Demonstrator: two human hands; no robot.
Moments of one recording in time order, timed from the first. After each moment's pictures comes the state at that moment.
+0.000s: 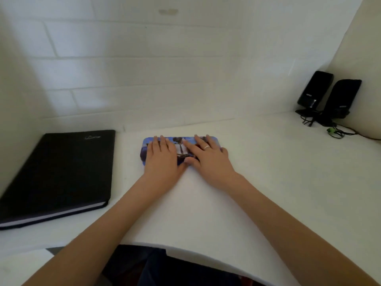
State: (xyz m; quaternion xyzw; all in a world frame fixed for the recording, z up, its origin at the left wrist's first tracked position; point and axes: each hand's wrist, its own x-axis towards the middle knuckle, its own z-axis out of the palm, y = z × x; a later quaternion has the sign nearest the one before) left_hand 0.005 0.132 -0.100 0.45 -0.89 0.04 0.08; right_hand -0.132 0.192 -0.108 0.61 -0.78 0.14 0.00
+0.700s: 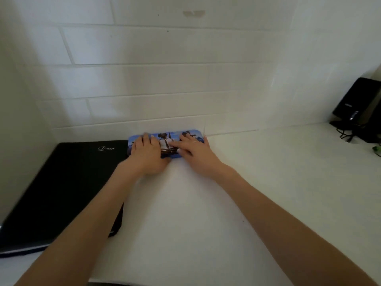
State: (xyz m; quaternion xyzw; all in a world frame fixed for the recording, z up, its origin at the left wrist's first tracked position) left_hand 0.034 0.023 -0.082 0.52 -0.85 -0.06 0.01; right_hand -0.108 0.091 -0.095 0.69 -0.66 0.29 -0.11
